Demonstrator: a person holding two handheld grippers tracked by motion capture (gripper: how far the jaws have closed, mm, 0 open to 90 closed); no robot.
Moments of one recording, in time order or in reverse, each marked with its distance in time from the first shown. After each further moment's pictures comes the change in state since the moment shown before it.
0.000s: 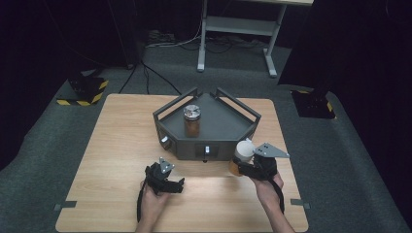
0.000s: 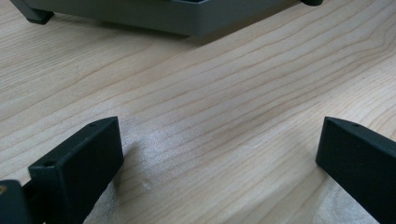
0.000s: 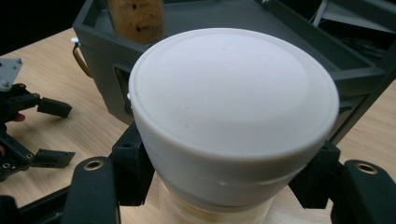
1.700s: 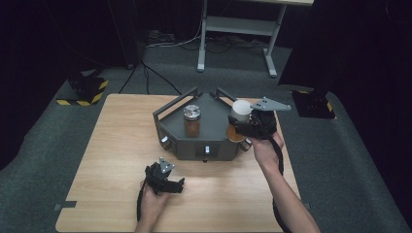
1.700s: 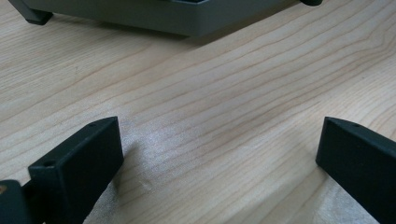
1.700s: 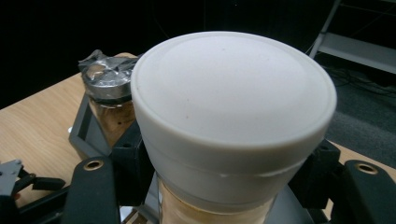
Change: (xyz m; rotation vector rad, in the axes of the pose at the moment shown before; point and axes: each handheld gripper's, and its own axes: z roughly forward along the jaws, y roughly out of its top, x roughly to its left) left arm 0.000 0.000 0.000 -0.001 -0.002 0.000; right arm -0.018 0.114 0.020 -0.039 0.009 -0.046
